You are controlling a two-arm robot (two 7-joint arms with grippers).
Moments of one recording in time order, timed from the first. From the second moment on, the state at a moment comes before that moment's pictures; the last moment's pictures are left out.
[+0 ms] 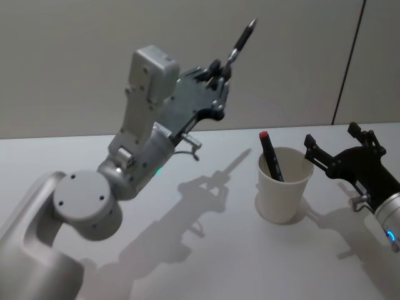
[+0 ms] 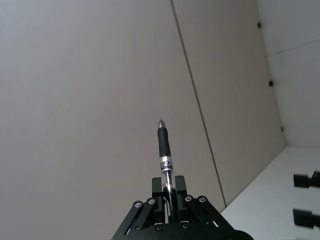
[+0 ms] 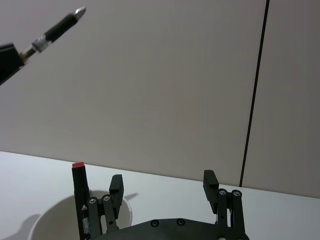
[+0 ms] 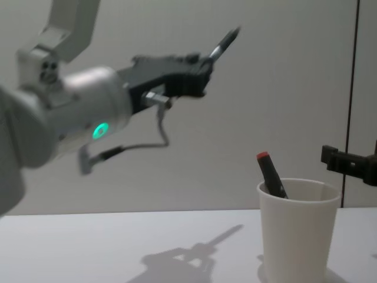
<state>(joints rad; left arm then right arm) -0.33 0.26 0.39 -1.62 -0.19 -0.05 -0.24 -0.01 0.33 -0.22 -1.76 0.31 0.04 0.07</state>
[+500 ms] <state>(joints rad) -0.45 0.16 0.42 -1.52 -0.13 -0.14 -0.35 0.02 0.32 -0.20 -1.74 0.48 0.08 0.16</state>
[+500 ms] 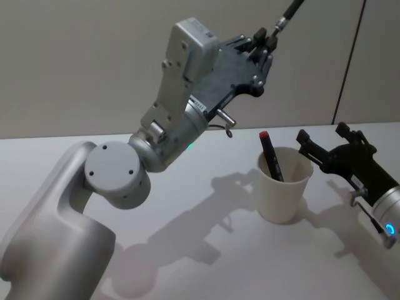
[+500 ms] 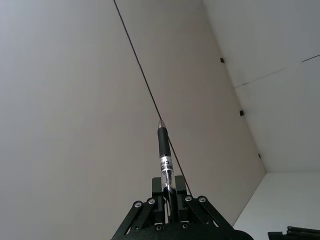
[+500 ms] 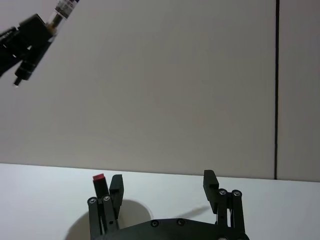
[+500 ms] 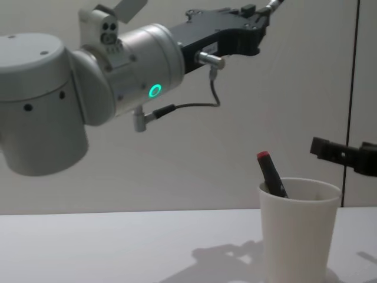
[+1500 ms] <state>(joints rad) -0.43 0.19 0.39 -1.57 -0.14 -0.02 -0.24 0.10 0.31 -0.17 -1.73 0.89 0.23 0.36</state>
